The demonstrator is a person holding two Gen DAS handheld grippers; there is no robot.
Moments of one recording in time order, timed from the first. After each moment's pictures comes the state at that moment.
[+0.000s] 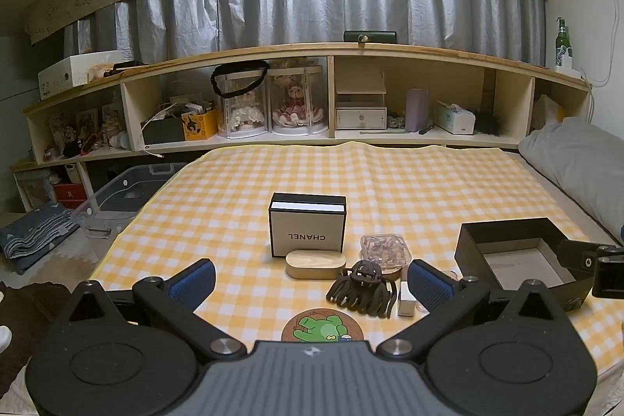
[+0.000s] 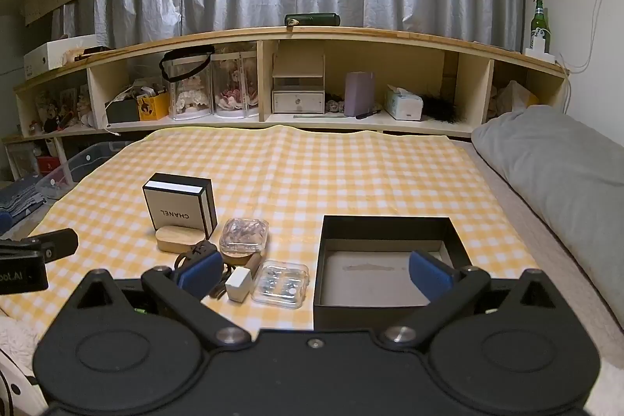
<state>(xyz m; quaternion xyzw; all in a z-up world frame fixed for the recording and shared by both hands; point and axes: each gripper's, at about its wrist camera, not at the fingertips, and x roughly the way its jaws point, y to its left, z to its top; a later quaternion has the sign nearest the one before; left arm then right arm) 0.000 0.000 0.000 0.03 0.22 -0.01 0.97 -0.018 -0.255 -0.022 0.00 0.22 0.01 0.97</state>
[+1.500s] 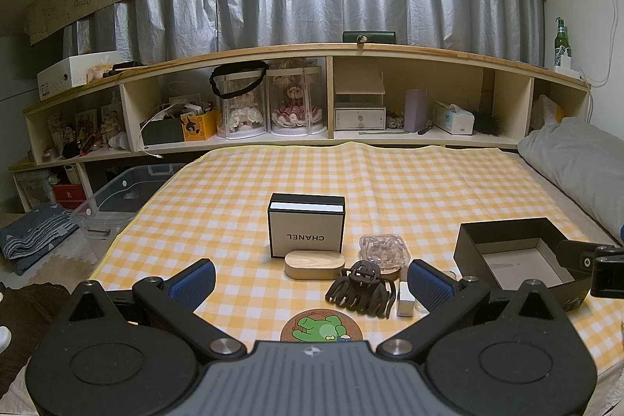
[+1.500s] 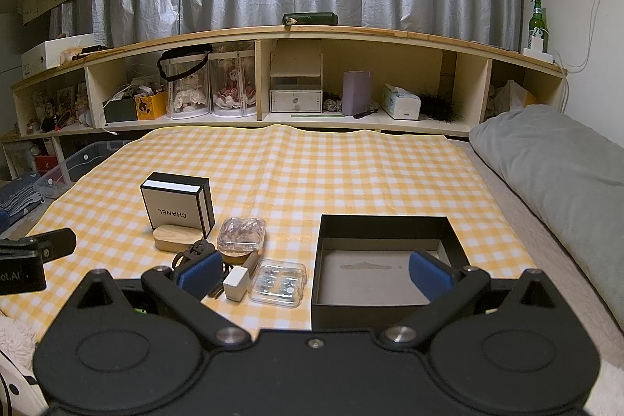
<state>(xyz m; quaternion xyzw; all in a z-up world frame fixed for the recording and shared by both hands) 0.000 0.000 0.000 0.03 0.22 -0.01 0.97 -0.018 -0.254 -0.023 0.00 0.23 0.01 0.97</state>
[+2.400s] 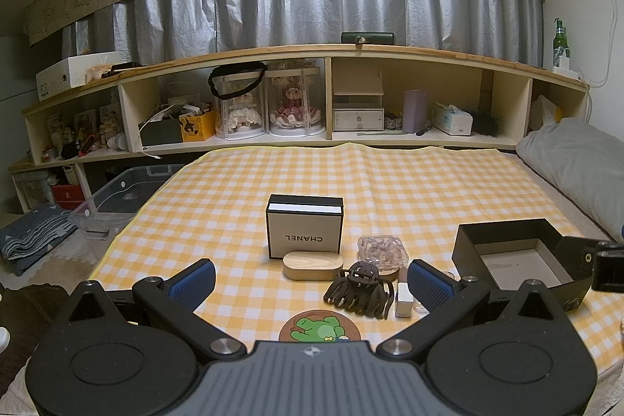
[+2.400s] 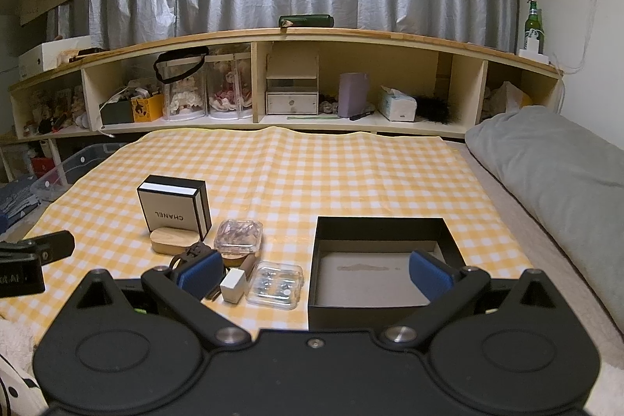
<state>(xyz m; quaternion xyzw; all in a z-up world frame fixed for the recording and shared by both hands) 0.000 0.000 0.000 0.03 0.22 -0.01 0.97 -0.019 -0.256 -0.023 0.00 0.22 0.00 0.97</state>
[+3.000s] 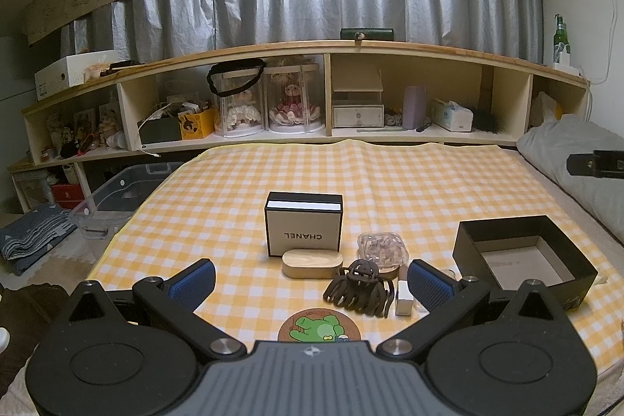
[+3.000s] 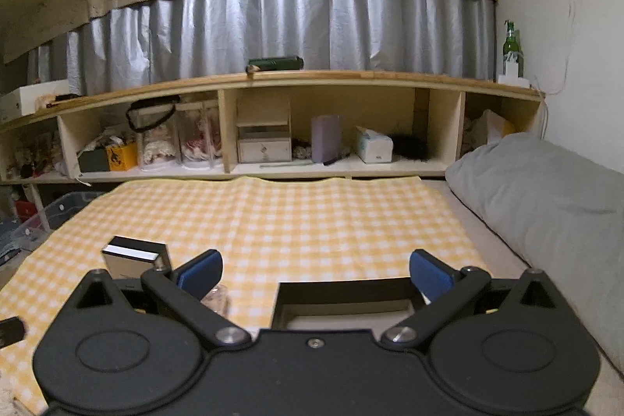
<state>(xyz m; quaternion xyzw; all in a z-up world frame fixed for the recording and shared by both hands) 0.000 -0.003 0.000 0.03 0.23 -0.01 0.97 0.027 -0.310 0.002 0.02 0.17 -0.02 0.99</state>
